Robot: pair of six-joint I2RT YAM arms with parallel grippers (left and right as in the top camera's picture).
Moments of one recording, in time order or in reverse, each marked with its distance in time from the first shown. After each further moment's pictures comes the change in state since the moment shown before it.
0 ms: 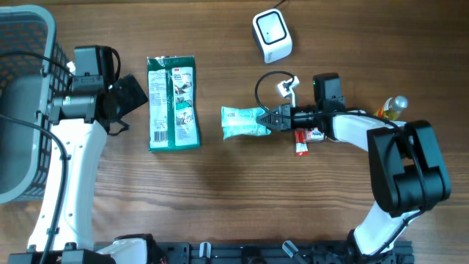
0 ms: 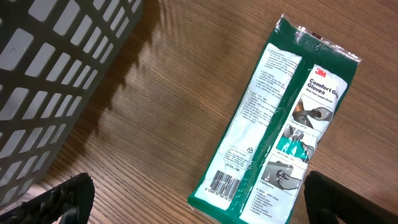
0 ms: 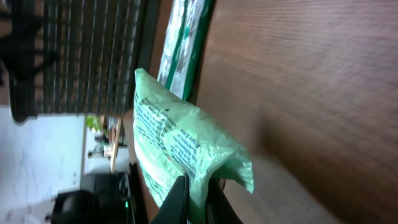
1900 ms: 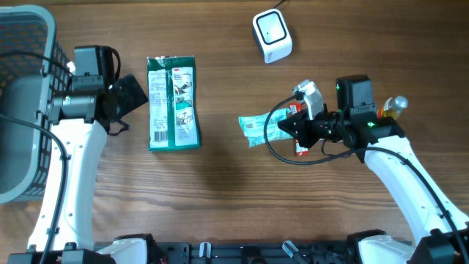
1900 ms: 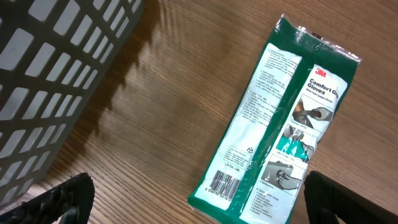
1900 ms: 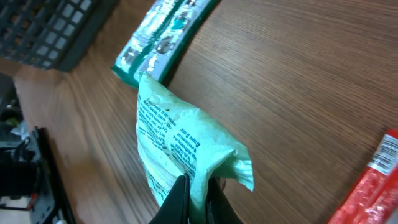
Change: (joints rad) left arm 0.000 0.000 0.000 0.000 0.000 0.000; right arm 0.001 -0.529 -0.002 -0.536 0.391 -0.467
